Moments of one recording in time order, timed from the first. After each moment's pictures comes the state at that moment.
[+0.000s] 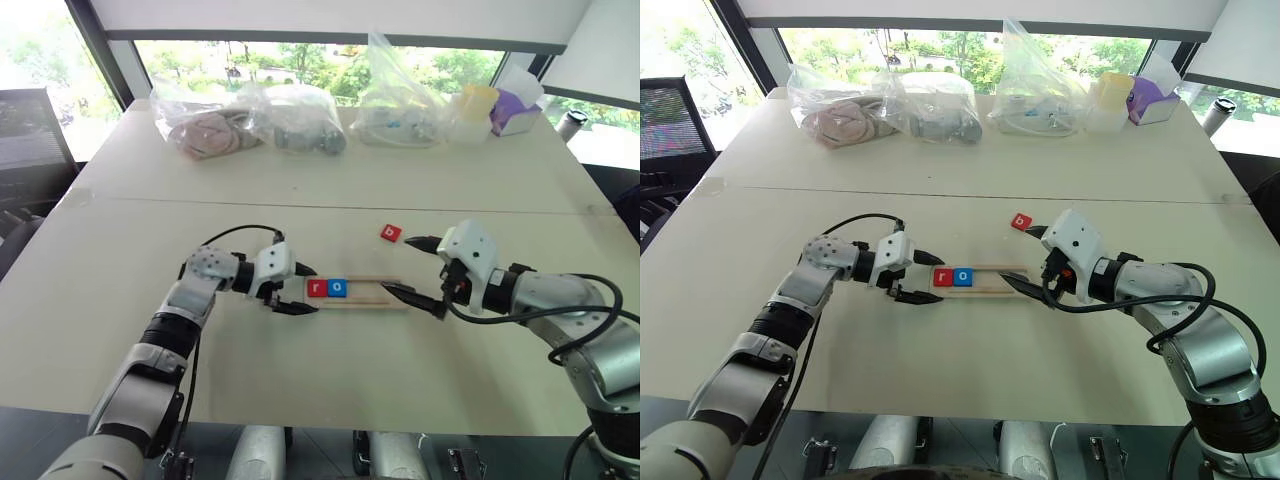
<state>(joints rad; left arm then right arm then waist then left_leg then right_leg) -0.62 0.40 -0.26 0.49 -0.03 -0.08 -1.34 -0.19 -0.77 -0.06 -0.54 0.44 0.67 0.73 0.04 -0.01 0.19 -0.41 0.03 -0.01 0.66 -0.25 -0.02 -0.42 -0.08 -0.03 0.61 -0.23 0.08</state>
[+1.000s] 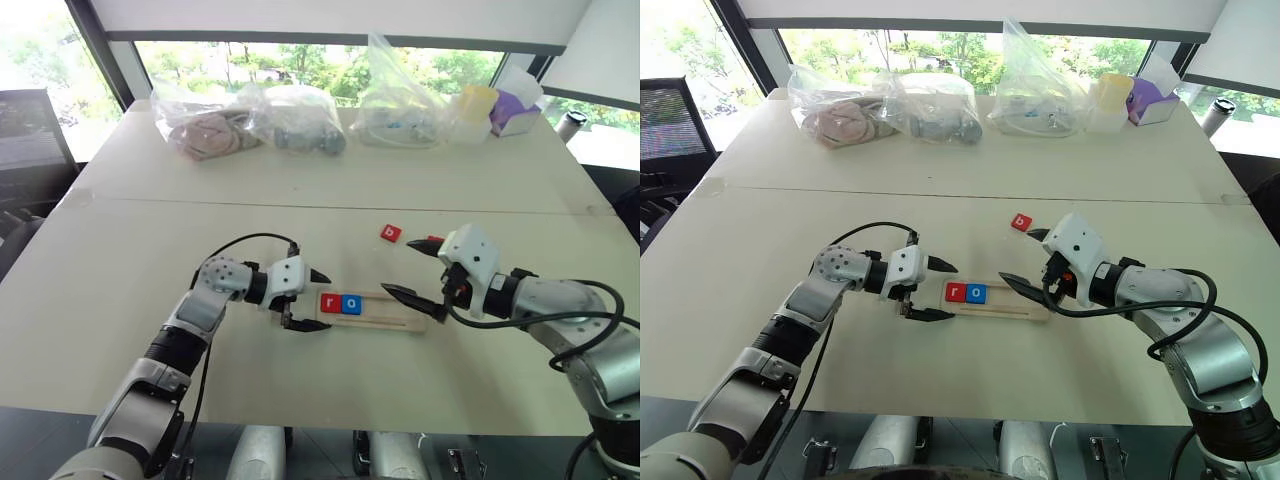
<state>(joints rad) -0.55 0.39 -0.31 0.35 -0.02 -0.04 -1.28 -0.16 -0.77 -0.06 -0.57 0.44 0.67 0.70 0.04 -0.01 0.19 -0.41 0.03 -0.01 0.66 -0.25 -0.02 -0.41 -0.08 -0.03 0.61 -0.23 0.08</state>
